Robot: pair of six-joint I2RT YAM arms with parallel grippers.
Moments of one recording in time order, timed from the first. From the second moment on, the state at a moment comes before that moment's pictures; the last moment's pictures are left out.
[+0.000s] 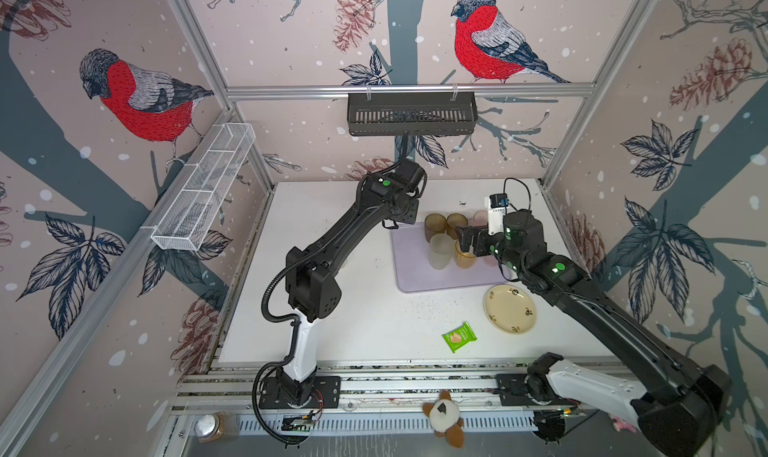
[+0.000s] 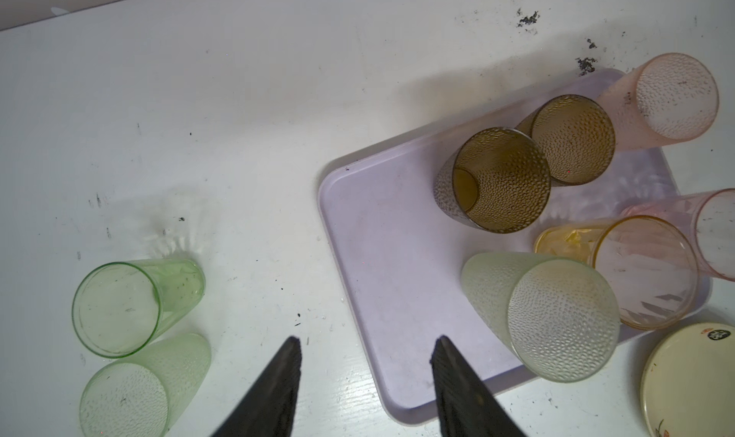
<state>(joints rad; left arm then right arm) -0.62 2.05 2.13 -1.14 -0.16 -0.34 0.57 1.08 1.01 -0.37 0.12 0.26</state>
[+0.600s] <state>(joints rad) -0.45 1.93 1.88 -1.03 -0.13 -0.36 0.69 1.18 1.10 -0.40 0.16 0.21</state>
